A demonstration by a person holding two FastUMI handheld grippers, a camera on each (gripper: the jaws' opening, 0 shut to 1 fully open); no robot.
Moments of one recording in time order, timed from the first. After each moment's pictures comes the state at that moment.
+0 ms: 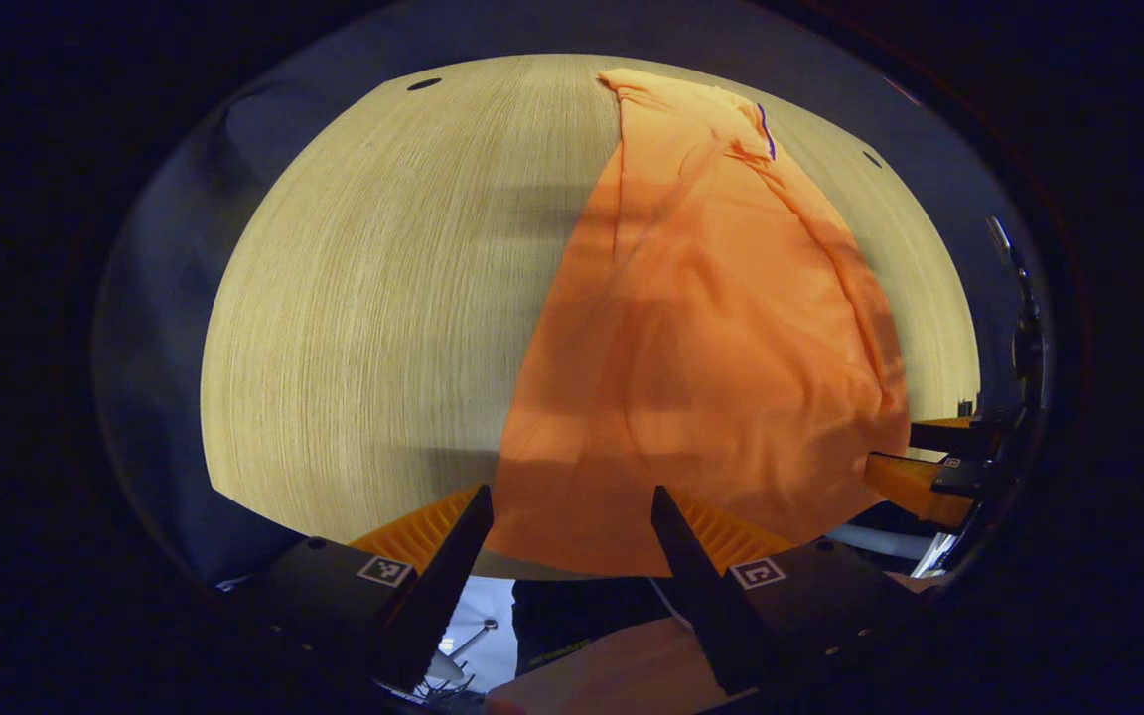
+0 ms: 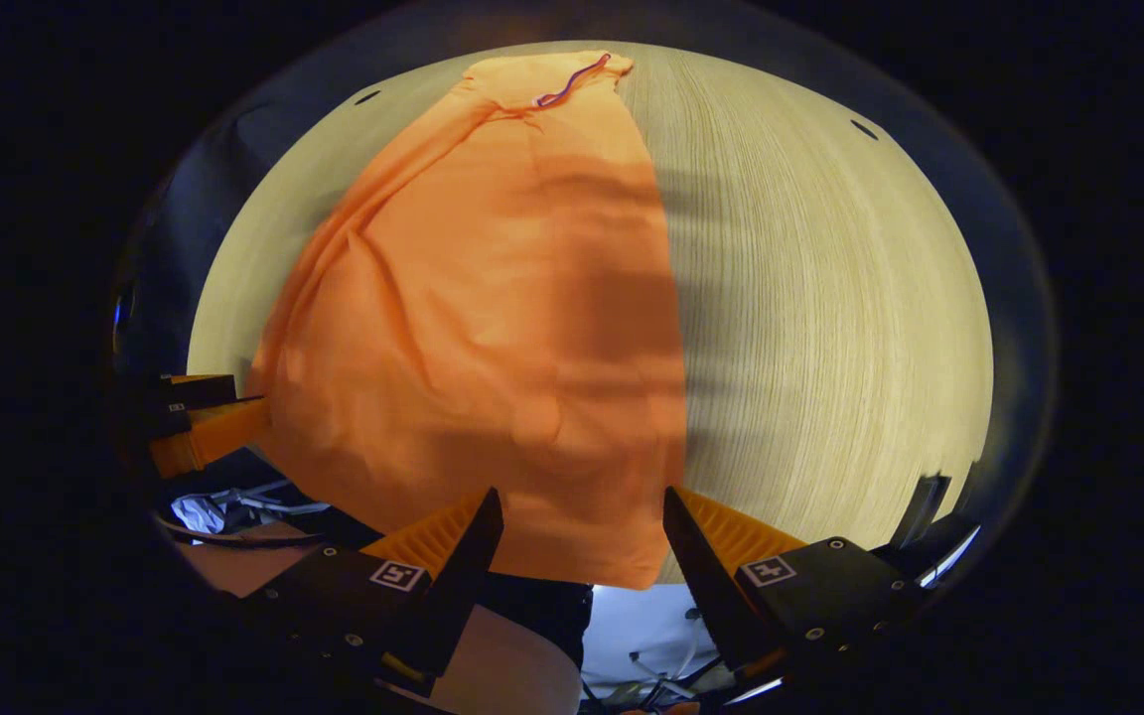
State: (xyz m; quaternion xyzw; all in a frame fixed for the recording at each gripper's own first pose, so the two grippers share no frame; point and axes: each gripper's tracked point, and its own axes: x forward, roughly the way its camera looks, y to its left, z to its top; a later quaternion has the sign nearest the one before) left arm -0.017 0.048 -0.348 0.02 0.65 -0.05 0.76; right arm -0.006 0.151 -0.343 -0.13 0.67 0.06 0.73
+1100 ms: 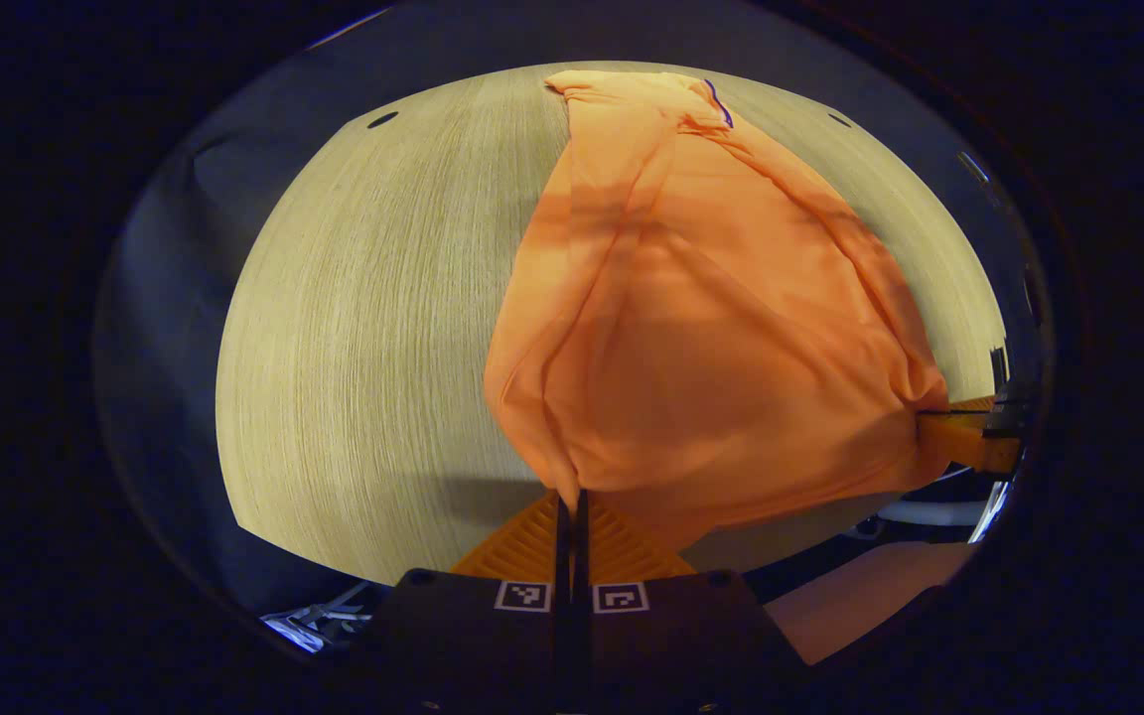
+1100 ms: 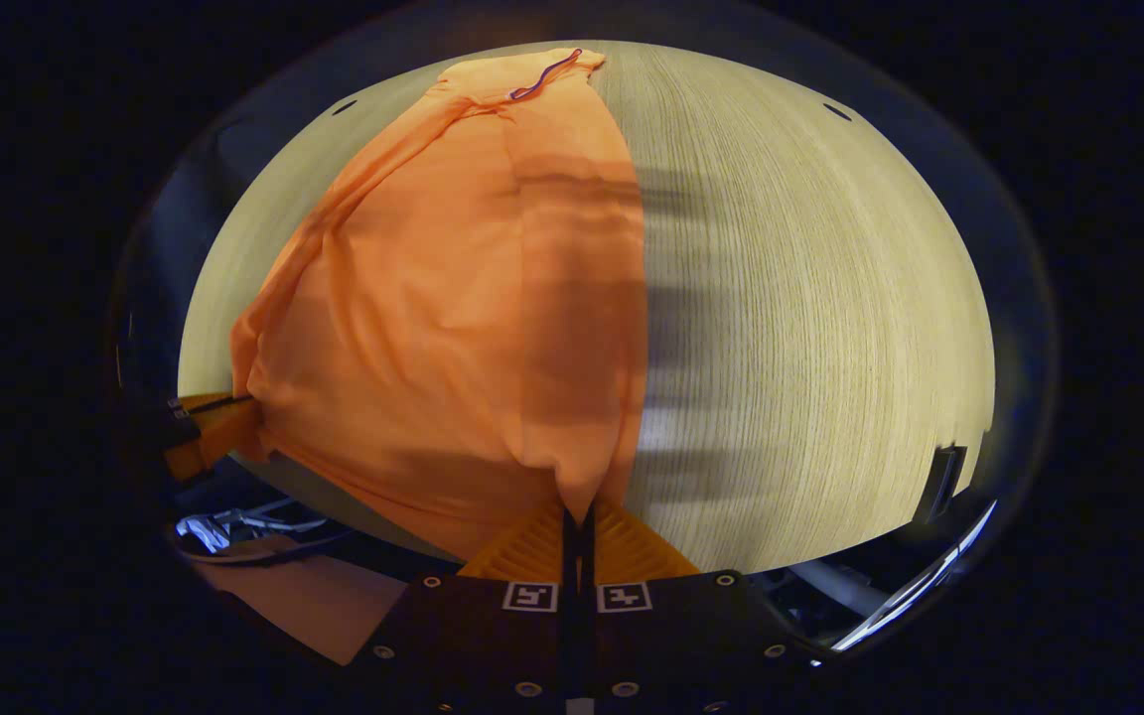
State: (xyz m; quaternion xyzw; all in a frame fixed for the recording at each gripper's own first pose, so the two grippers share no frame) left arm -0.017 0.039 -0.361 0.09 0.62 -0.07 0.78; right arm -0.019 0.141 -0.353 -0.13 0.65 0.04 0.75
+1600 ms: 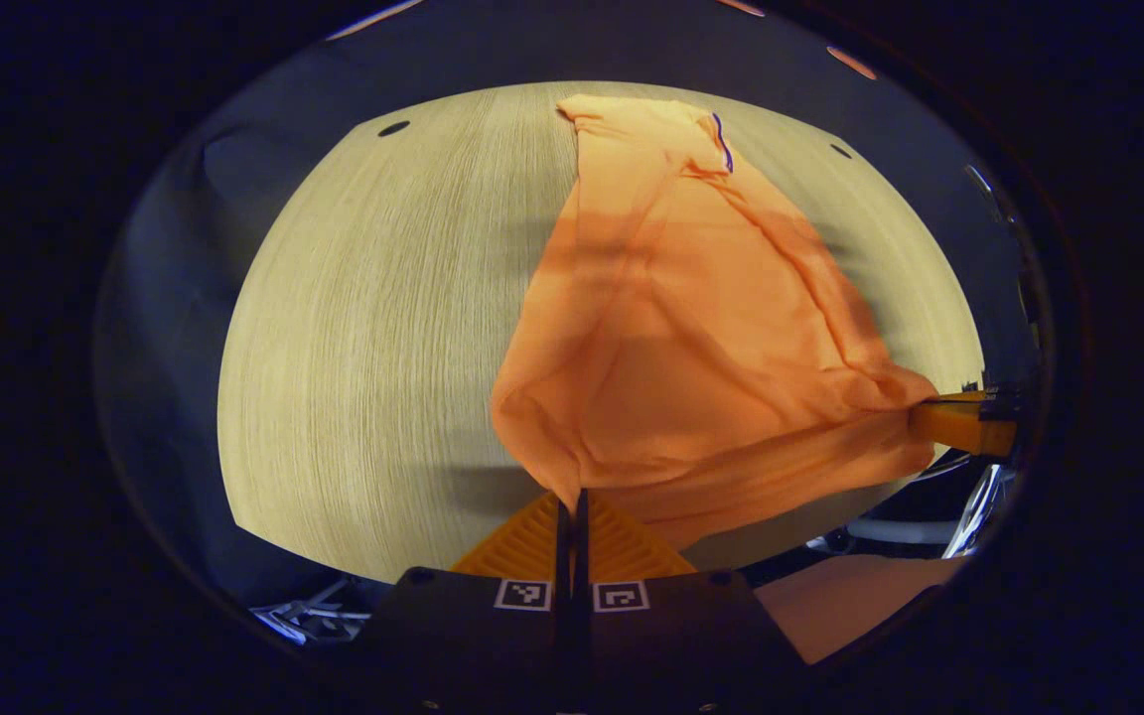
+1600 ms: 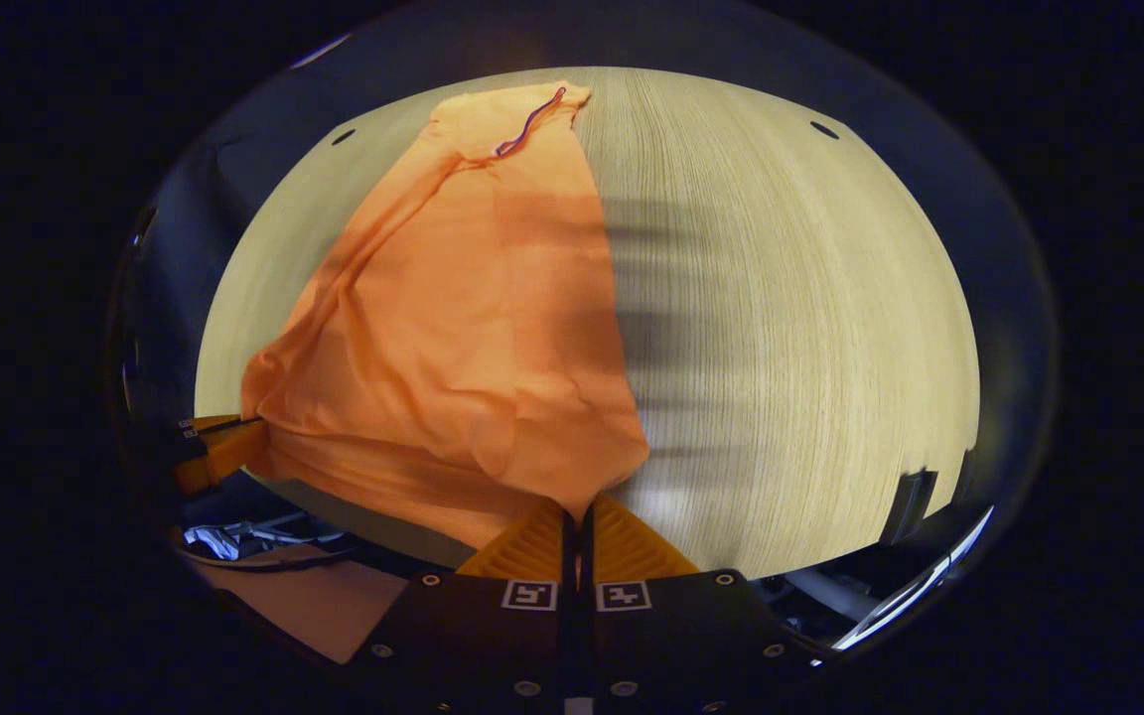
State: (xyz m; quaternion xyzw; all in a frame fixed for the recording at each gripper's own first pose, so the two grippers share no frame) left arm 0.014 0.028 -0.318 0.05 0.59 -0.08 0.80; right arm 0.029 0.142 -0.304 -0.11 0.62 0.05 0.78
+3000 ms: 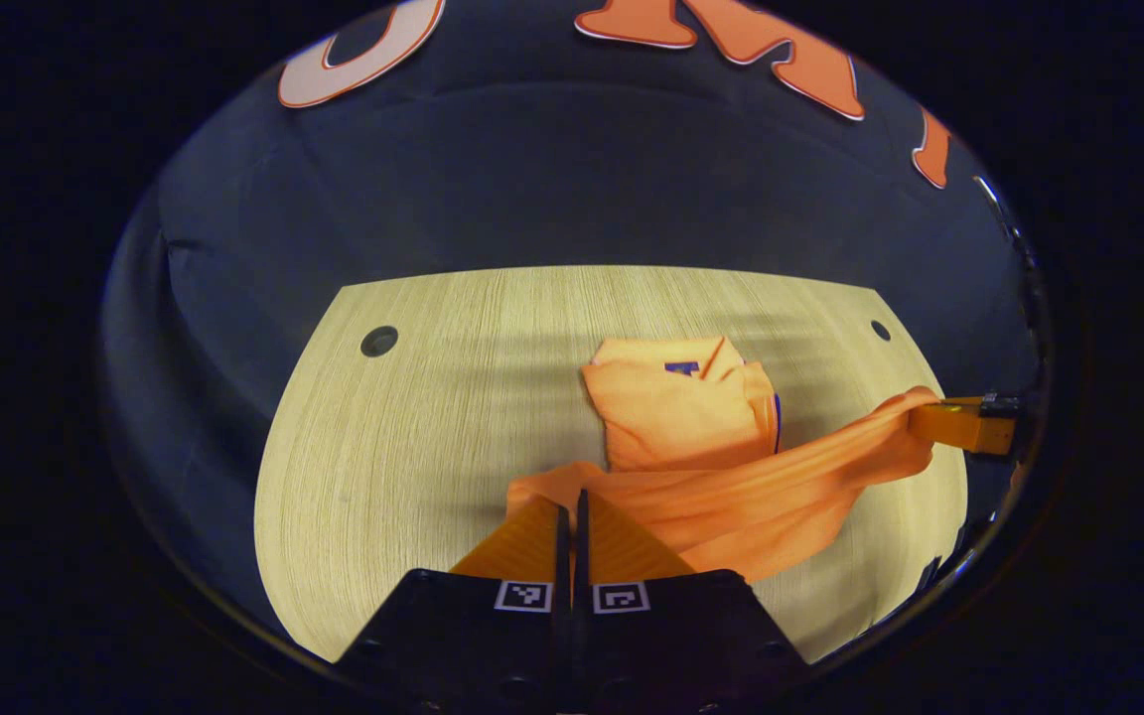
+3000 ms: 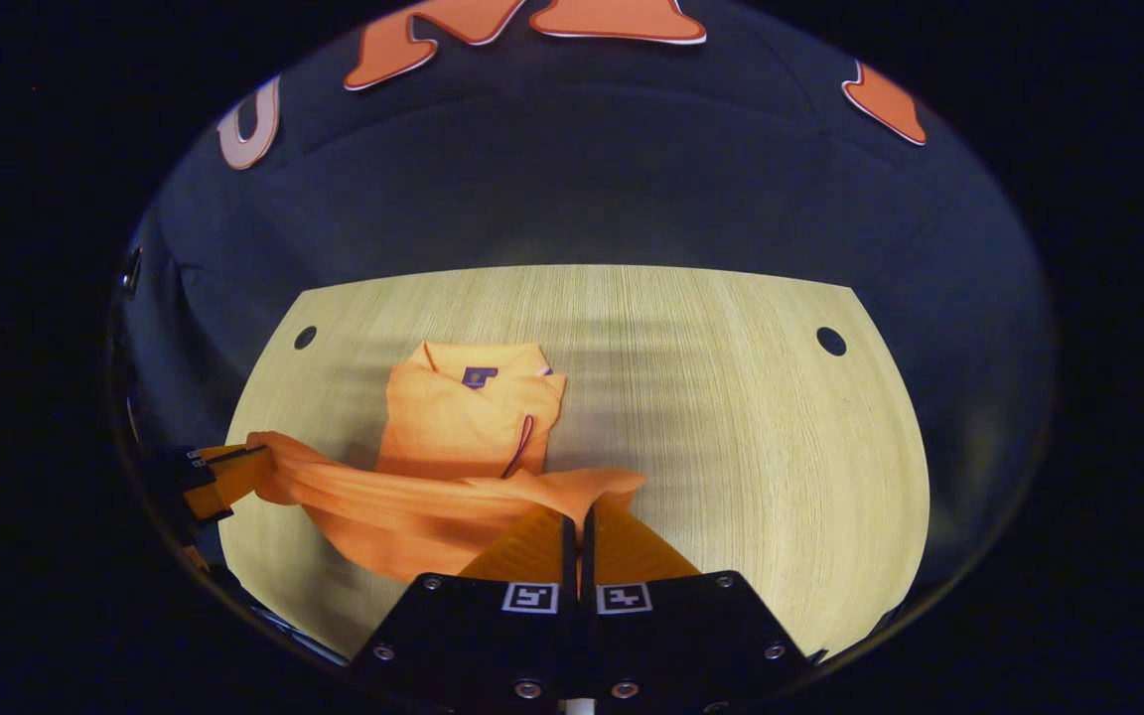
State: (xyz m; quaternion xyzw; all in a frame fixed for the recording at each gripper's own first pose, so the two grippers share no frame) left arm 0.357 -0.019 -0.189 0.02 0.43 -0.07 0.90; right arm 0.341 0.189 -0.206 -0.09 0.46 0.04 0.88
